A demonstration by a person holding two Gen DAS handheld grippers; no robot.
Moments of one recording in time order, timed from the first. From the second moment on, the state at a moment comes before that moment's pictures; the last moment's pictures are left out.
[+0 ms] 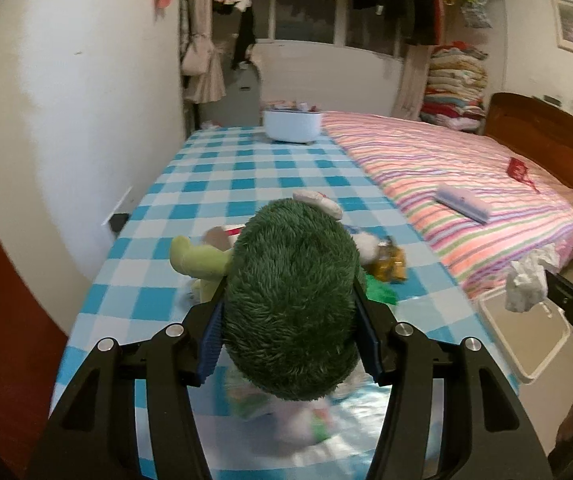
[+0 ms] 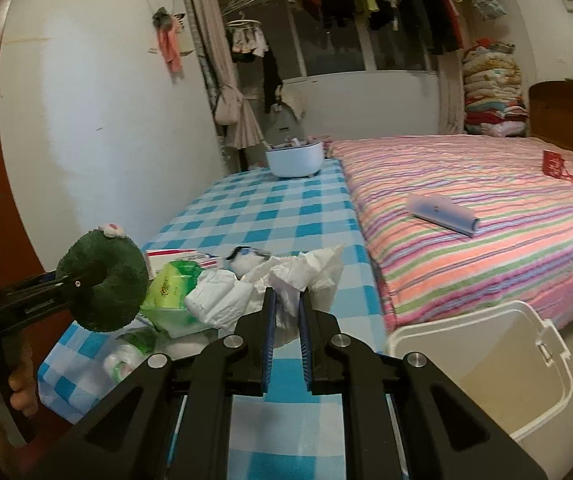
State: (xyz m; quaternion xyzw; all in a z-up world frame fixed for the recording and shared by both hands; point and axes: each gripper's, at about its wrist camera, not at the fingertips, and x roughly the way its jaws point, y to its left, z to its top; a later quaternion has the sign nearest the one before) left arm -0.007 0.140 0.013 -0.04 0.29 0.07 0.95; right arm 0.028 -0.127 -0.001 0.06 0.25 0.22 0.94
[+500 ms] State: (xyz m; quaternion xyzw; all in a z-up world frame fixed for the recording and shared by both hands) left arm 0.012 0.043 0.001 0.00 0.30 -0.06 0.95; right arm 0.013 -0.189 -0.013 0.07 0.25 0.11 0.96
